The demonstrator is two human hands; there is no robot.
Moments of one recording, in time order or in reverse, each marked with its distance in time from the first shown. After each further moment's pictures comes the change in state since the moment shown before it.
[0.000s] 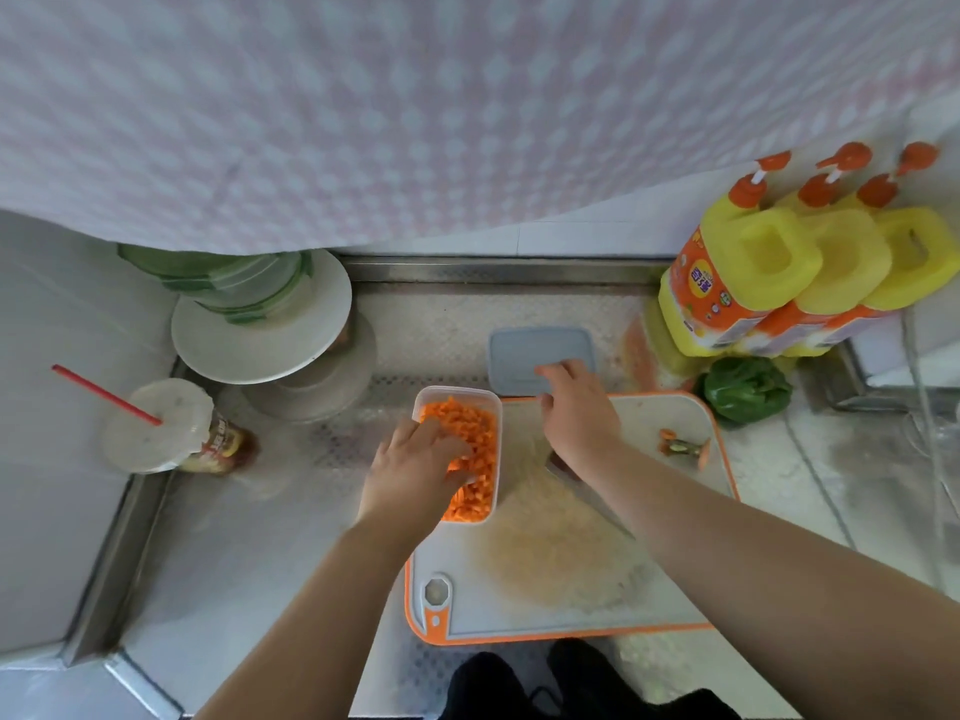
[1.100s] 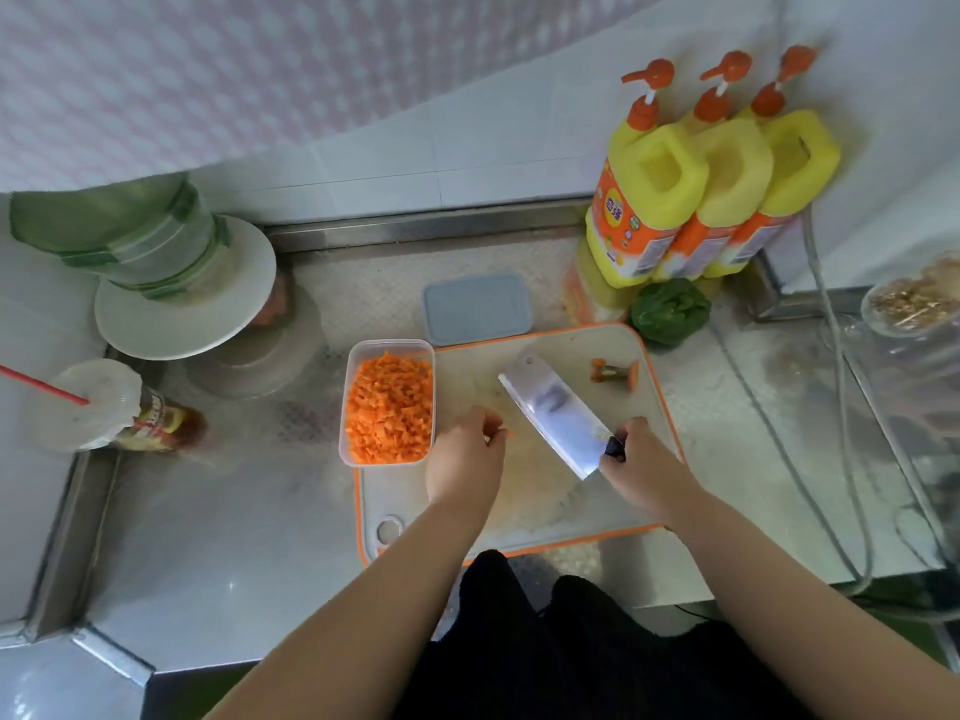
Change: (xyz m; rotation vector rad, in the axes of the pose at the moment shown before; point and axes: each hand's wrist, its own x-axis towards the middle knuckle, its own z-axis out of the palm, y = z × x) left_hand -0.021 0.115 0.068 -0.438 0.033 -0.242; right_hand -0.141 0.124 -0.027 0.241 -0.264 0.492
